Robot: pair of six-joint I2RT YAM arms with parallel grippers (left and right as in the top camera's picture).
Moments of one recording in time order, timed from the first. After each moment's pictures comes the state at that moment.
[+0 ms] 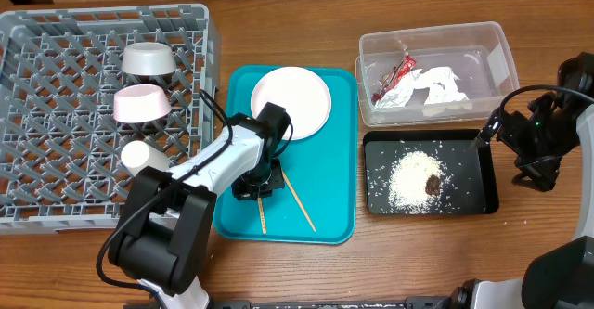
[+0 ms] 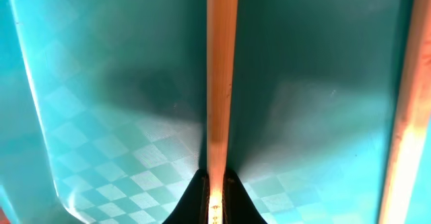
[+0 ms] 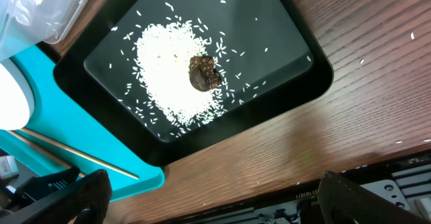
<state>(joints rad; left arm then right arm) -0.42 1.84 1.09 -0.97 -0.02 -0.65 -0.33 1.60 1.49 -1.55 -0.25 0.30</state>
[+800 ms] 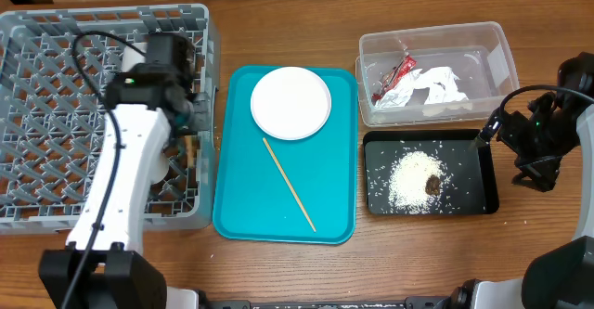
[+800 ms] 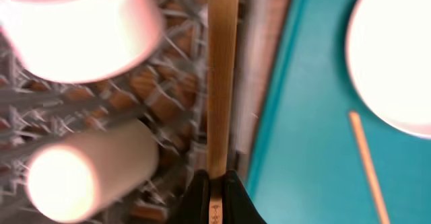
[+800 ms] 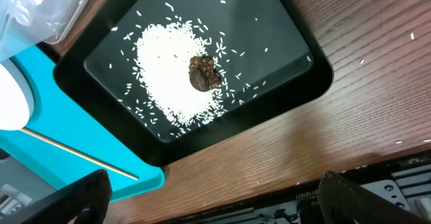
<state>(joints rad) -0.03 1.61 1.43 -1.09 -0.13 -0.15 -0.33 1.60 1.49 -1.55 -0.25 0.30</state>
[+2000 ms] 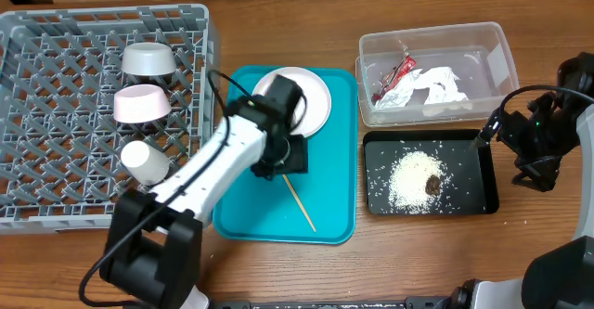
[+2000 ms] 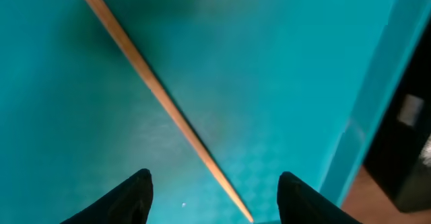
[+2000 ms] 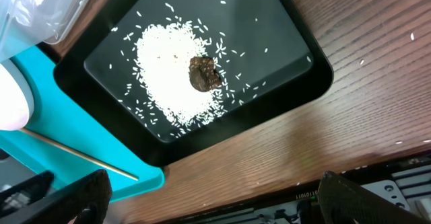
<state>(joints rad) -0.46 1.76 1.27 -0.97 0.18 -0.51 -0.33 1.60 1.49 -1.55 -0.25 0.30</state>
